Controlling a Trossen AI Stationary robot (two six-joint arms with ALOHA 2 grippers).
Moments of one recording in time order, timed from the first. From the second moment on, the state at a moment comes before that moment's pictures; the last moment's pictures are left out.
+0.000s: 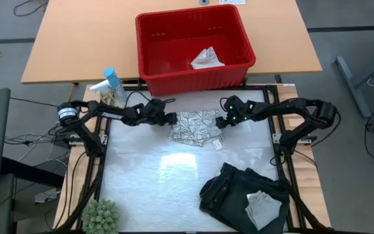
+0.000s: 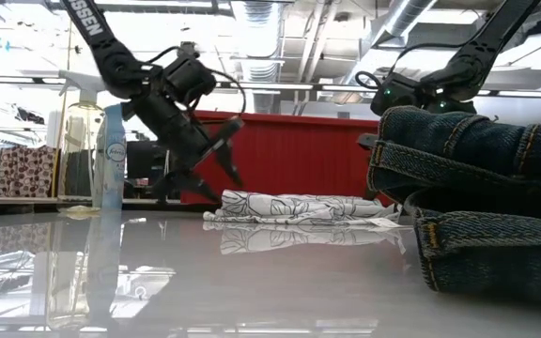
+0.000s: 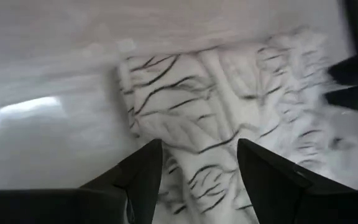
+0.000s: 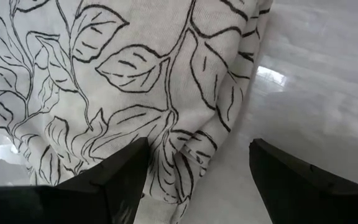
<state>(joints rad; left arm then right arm) 0.42 1.64 0.70 0.23 0.01 -0.98 -0.52 1.48 0.60 -0.07 -0.13 0.70</state>
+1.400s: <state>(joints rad) 0.41 1.83 0.80 0.33 0.22 -1.02 -0.49 1.60 0.72 -0.04 -0.19 0.71</state>
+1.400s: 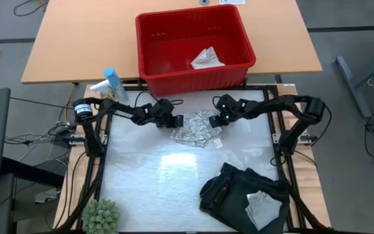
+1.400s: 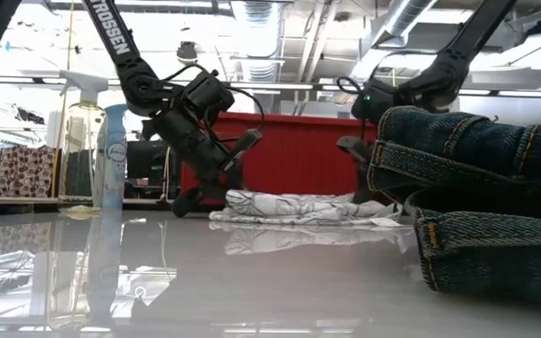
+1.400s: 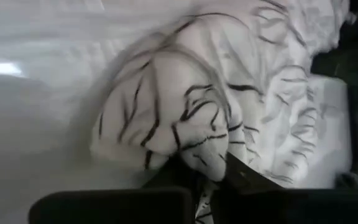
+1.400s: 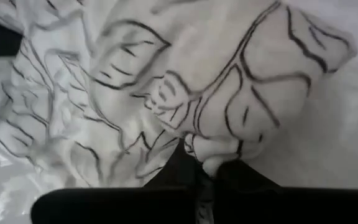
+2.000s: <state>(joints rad) 0.34 1.83 1.08 0.27 0.36 -1.04 -0.36 1.23 0.81 -0.52 -0.01 0.83</state>
